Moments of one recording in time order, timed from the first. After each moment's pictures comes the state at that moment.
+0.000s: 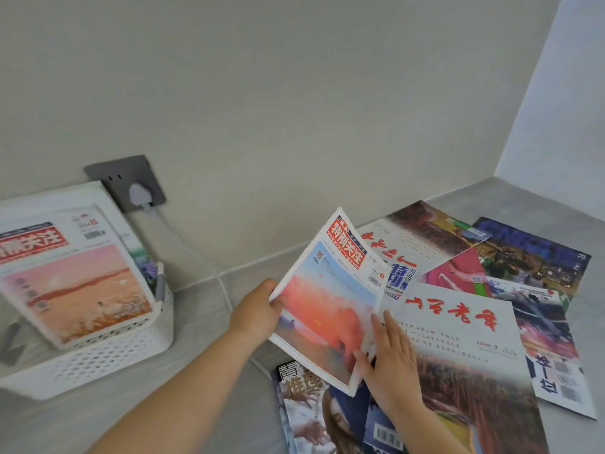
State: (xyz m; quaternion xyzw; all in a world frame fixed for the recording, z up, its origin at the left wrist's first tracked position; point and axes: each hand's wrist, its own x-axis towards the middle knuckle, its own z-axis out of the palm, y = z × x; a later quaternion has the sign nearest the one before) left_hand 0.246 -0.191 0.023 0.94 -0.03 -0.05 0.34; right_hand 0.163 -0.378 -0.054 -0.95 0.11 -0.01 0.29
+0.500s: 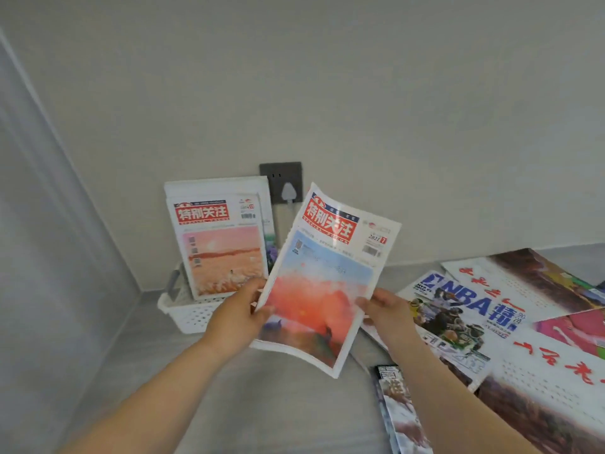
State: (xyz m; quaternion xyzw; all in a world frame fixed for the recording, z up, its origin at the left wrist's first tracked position) left_hand 0.149 -0.009 0.081 0.92 0.04 0.07 0.38; right_hand 0.199 -0.225 0.050 -0.73 0.04 0.01 0.68
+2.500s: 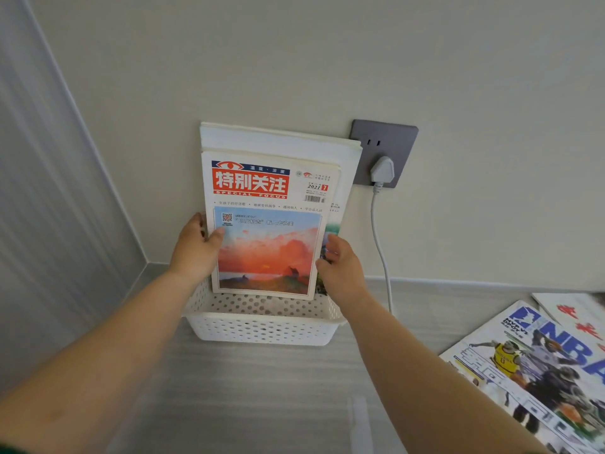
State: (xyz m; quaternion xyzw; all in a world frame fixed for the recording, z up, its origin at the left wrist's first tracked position) left_hand 0.282 0.162 0.041 0.81 0.24 0.17 0.50; right_hand 0.319 -0.028 0.033 -0.80 -0.07 0.06 0.60
